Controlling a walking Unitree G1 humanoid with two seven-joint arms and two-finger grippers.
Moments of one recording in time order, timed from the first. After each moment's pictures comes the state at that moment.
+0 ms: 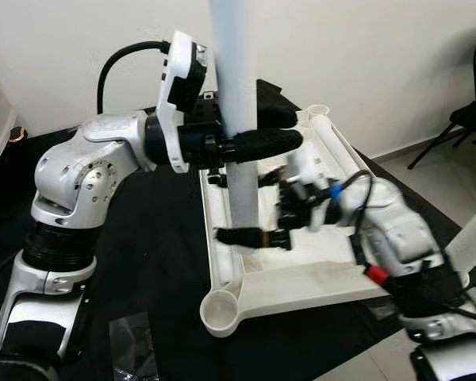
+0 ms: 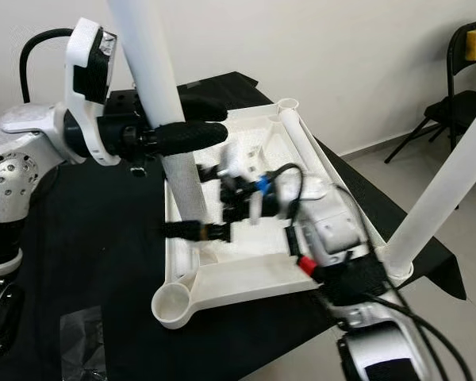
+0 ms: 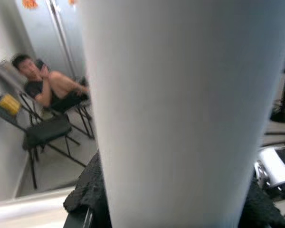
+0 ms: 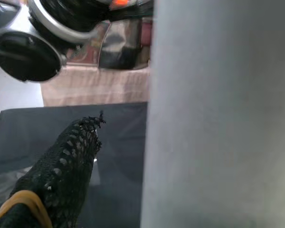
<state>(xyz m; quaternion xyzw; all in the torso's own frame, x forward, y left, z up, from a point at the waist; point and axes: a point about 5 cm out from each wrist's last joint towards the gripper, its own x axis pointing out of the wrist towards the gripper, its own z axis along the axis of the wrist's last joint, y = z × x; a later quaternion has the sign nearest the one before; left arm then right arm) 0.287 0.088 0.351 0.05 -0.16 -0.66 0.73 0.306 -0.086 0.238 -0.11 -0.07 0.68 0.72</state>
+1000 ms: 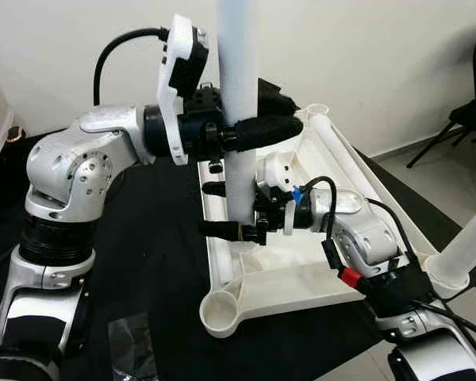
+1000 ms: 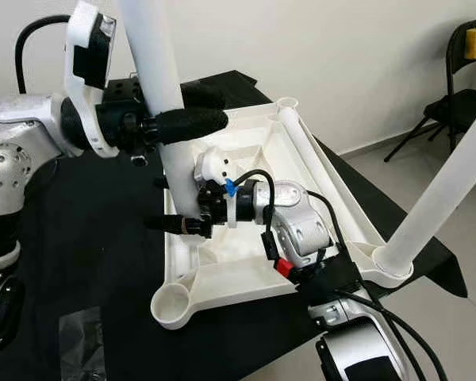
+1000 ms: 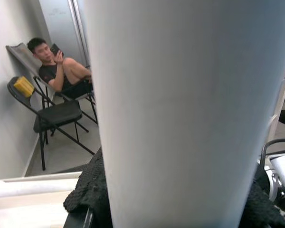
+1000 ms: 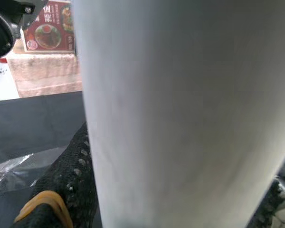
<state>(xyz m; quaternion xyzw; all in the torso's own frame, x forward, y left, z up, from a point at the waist) 0.288 0.089 0.350 0.05 -0.14 -0.65 0.75 0.316 -0.072 0.222 -0.11 -0.04 0.66 0.75</state>
